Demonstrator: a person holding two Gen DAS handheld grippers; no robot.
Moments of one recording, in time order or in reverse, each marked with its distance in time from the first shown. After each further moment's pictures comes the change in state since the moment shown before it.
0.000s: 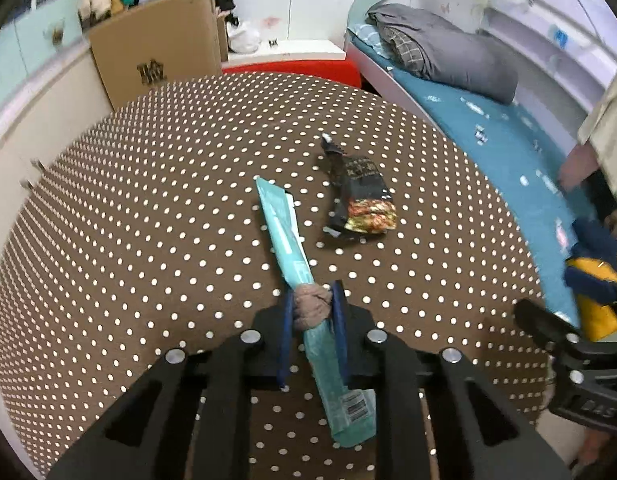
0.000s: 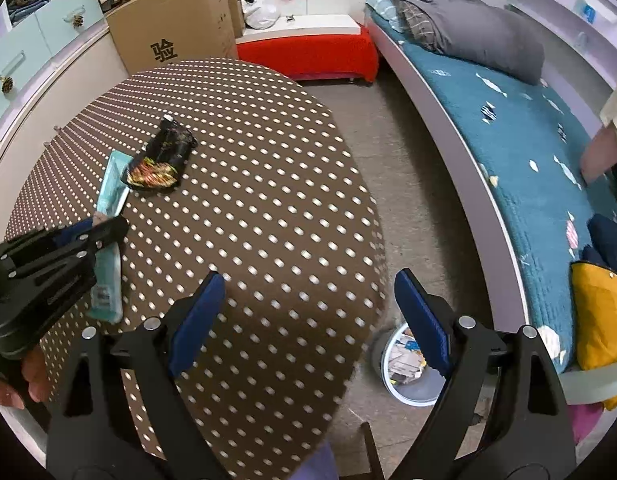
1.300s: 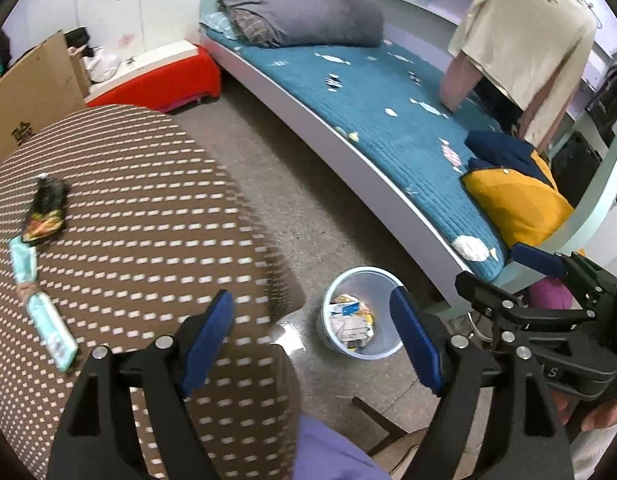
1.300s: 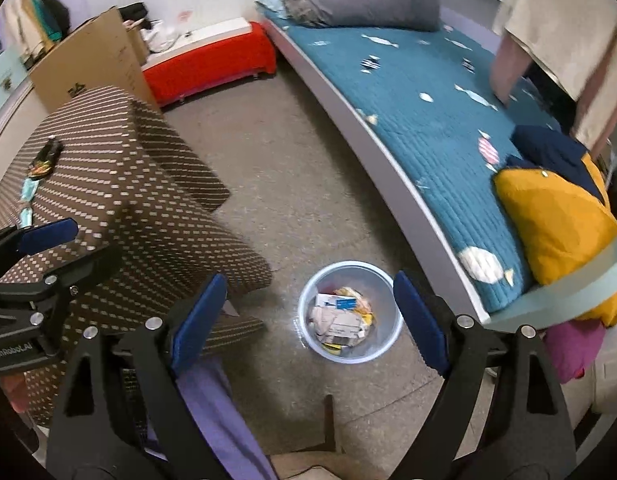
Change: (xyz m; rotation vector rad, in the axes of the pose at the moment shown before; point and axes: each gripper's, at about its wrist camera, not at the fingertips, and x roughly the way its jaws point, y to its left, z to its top) left arm -0.022 -0.207 -0.055 0.320 0.060 -0.255; right arm -0.054 -0.162 -0.102 0.243 -0.009 -0.157
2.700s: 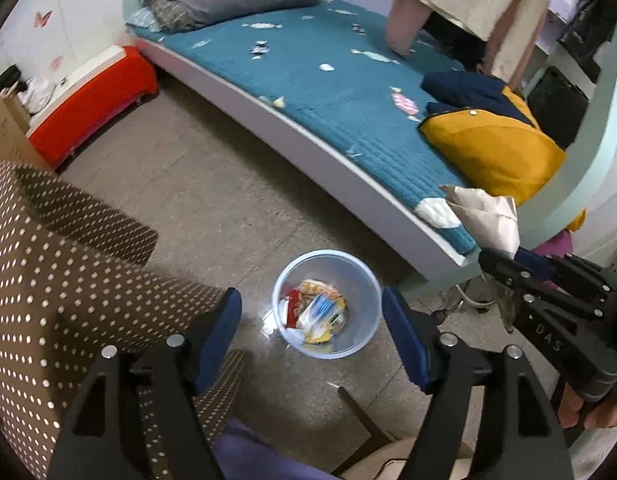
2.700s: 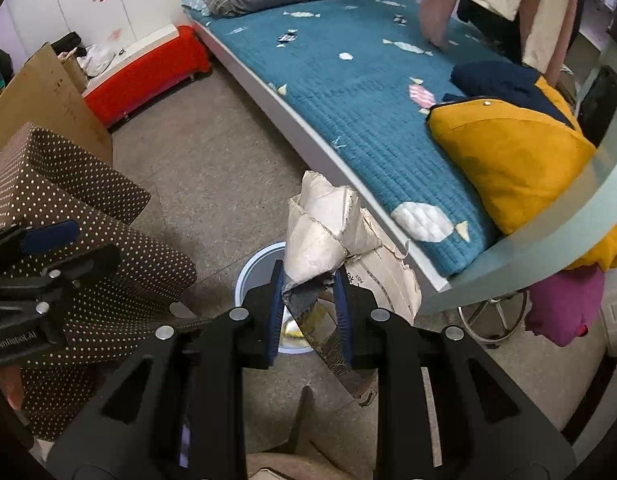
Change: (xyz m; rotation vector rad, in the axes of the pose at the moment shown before) left arm 0.096 -0.122 0.018 0.178 0.126 -0.057; right arm 0.035 -0.136 -0.039 0.198 0.050 -0.076
